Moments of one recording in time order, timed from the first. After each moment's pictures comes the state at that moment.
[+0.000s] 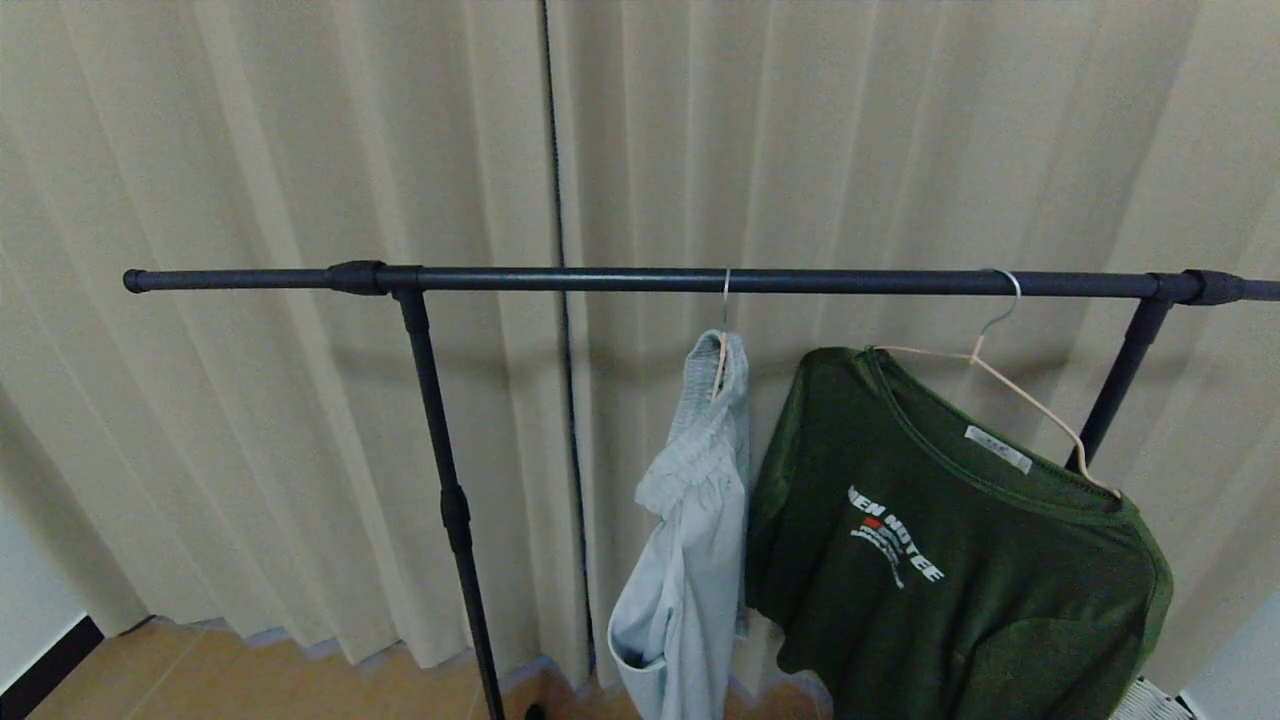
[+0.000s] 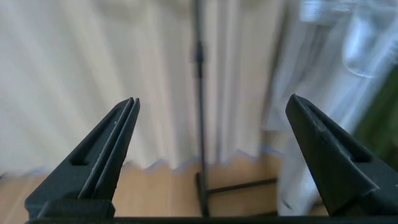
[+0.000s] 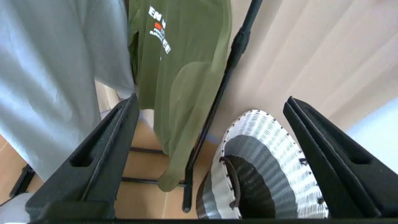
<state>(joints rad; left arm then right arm) 0.13 0.11 -0.01 -0.01 -0.31 0.09 -0.07 0.19 -0.19 0.27 0.02 -0.14</state>
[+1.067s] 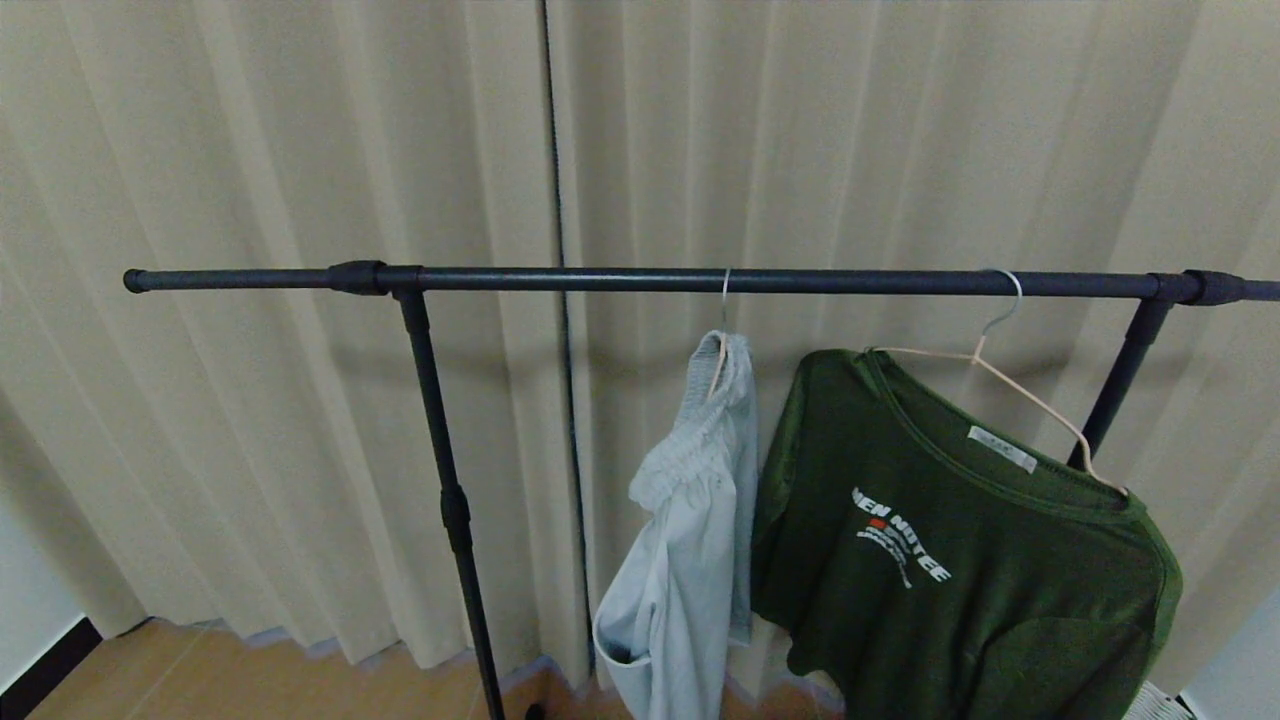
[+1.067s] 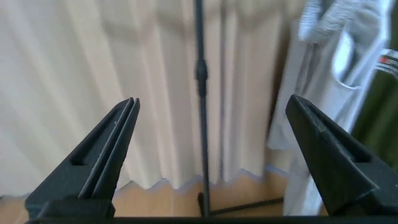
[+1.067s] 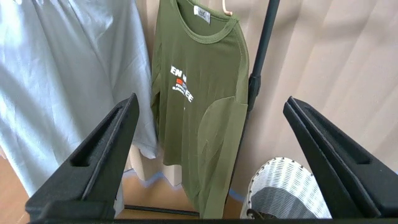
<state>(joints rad) 0.00 0.00 0.00 -0.02 -0.05 0.06 0.00 0.00 -0.02 0.04 0.03 0.00</state>
